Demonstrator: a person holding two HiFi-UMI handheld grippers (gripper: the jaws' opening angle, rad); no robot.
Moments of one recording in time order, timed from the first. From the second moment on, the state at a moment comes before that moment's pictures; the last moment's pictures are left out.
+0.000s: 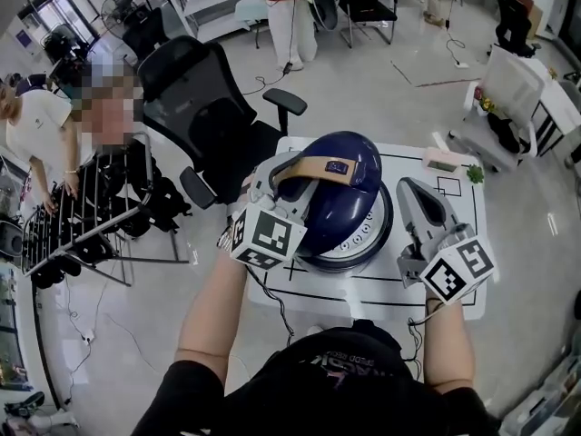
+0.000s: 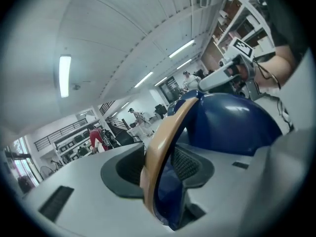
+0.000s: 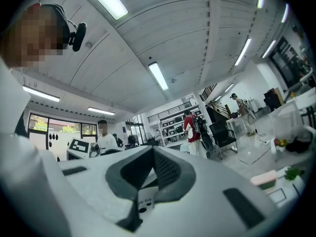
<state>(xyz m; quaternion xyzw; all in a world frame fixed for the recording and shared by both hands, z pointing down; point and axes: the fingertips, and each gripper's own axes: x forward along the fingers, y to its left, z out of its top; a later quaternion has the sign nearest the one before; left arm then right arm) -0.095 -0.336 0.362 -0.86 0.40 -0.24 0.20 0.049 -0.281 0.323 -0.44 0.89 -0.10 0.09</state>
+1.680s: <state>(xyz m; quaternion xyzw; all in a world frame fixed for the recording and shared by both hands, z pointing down) -0.235 -0.372 0.348 -0.88 0.46 -0.08 0.01 -0.036 -0.284 0.337 -0.38 0.92 -0.11 0.04</state>
